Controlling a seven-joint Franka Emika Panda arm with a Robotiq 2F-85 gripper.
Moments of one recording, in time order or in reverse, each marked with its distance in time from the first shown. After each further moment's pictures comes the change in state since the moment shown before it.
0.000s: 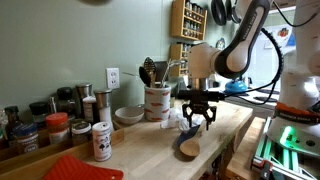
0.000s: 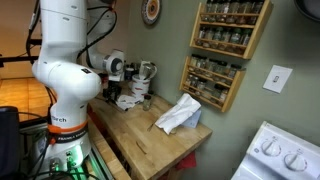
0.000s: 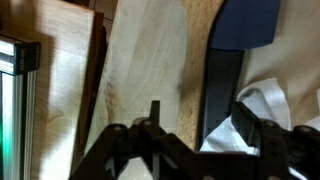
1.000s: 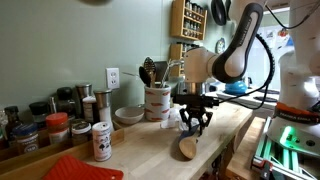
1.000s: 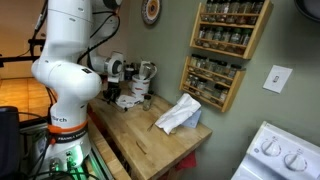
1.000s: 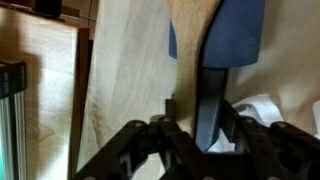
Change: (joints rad) arm 0.019 0.084 -0.013 0.050 -0.074 0.033 0.127
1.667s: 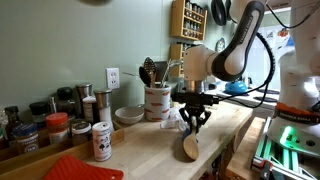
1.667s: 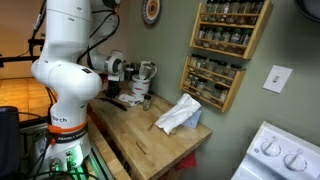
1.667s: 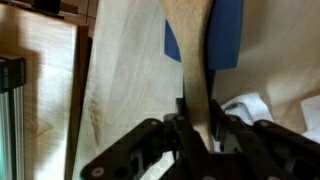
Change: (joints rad) arm 0.004 -0.018 0.000 0.010 -0.014 -0.025 -0.006
